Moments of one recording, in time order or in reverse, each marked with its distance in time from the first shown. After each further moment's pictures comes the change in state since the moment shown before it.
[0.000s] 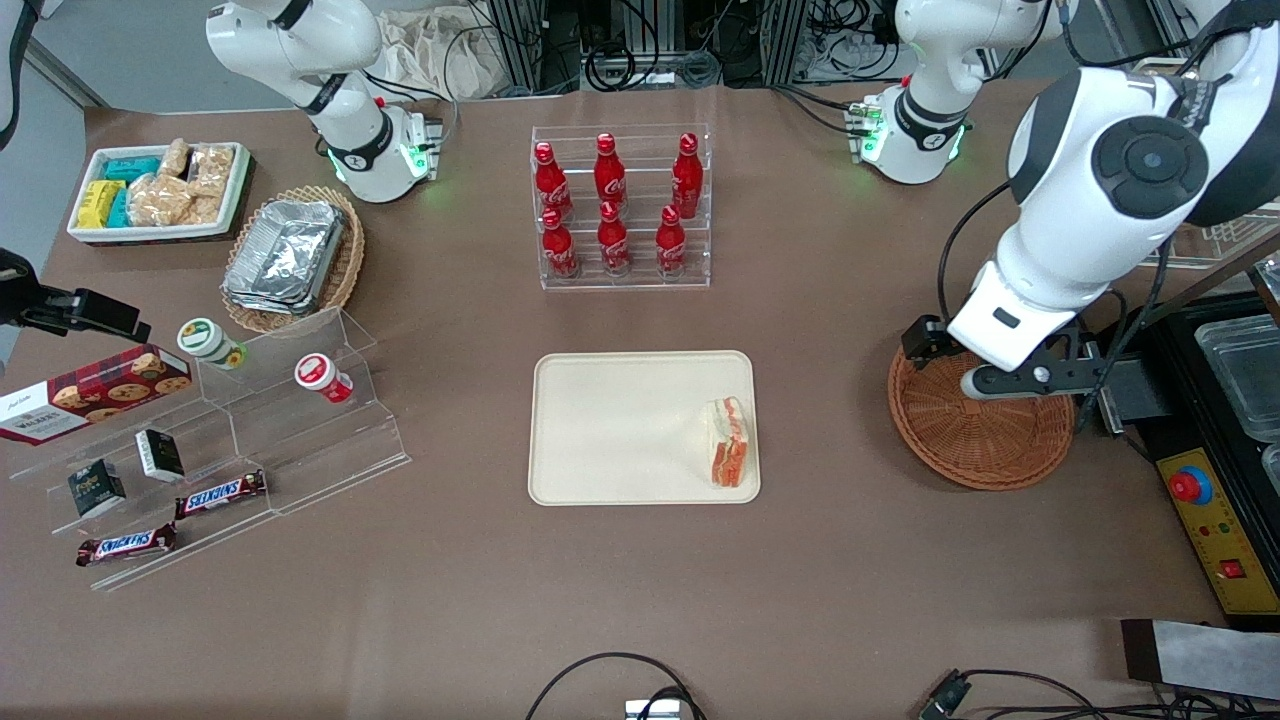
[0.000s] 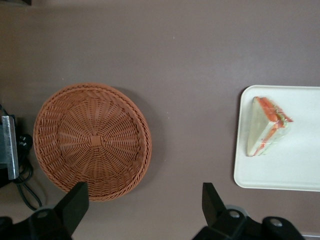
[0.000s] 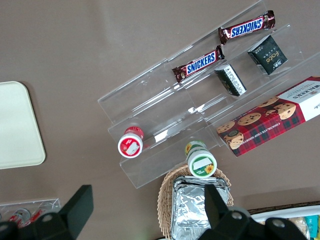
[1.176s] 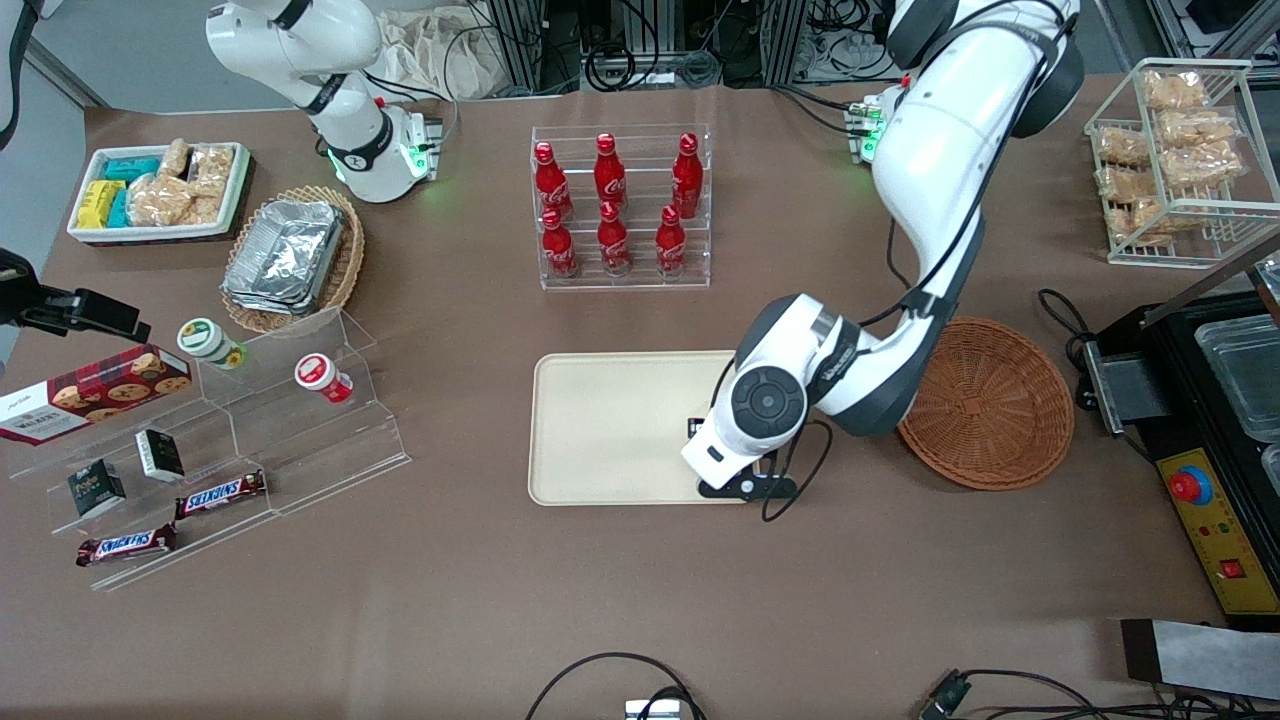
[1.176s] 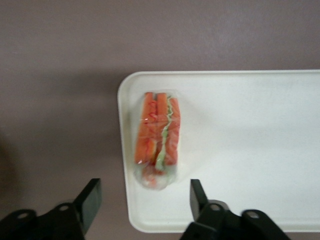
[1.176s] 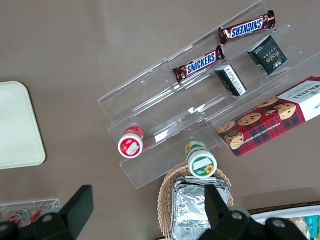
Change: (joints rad) arm -0.332 0.665 -0.009 0.483 0.044 0.022 -0.255
